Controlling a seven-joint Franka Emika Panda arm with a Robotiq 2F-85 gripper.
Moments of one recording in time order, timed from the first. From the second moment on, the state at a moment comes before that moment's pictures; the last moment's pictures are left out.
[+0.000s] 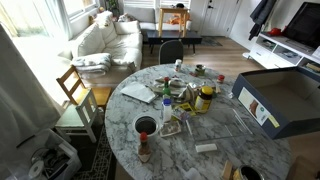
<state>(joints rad) -0.43 -0.33 -0.53 -2.35 -0.09 2.08 -0.38</state>
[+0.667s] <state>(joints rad) -0.43 -0.05 -0.55 -2.28 -0.09 2.24 -0.37</state>
